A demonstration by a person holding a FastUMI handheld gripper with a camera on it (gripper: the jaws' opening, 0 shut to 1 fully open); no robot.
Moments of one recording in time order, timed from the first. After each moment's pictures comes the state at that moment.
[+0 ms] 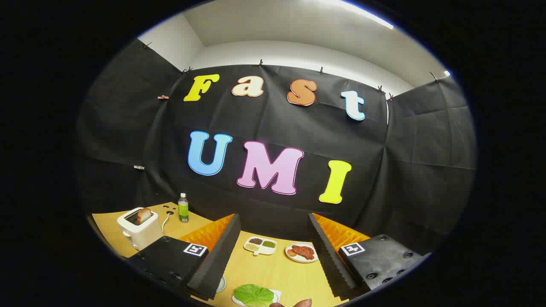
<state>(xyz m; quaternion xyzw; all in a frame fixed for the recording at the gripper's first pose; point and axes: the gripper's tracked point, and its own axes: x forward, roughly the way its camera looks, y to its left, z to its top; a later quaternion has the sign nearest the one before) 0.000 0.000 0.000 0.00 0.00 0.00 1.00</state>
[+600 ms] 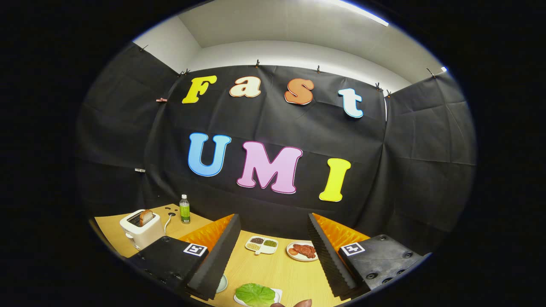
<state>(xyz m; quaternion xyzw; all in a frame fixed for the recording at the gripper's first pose) -0.002 -0.003 0.002 0.01 0.00 0.00 1.00</state>
